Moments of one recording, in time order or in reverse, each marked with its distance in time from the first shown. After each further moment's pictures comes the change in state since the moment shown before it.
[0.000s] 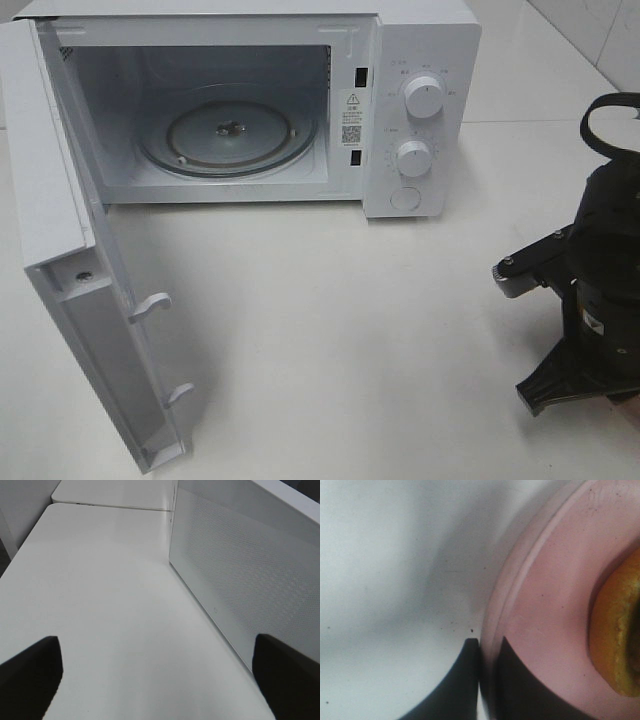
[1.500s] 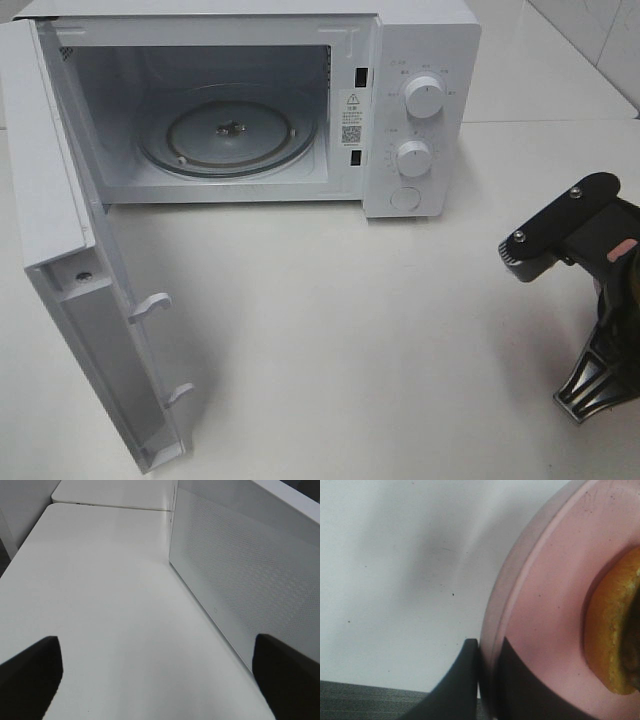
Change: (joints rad) left arm 0.000 0.000 0.000 0.000 0.000 0.000; right arm 0.254 -0.324 0.000 -0.016 0.255 -0.077
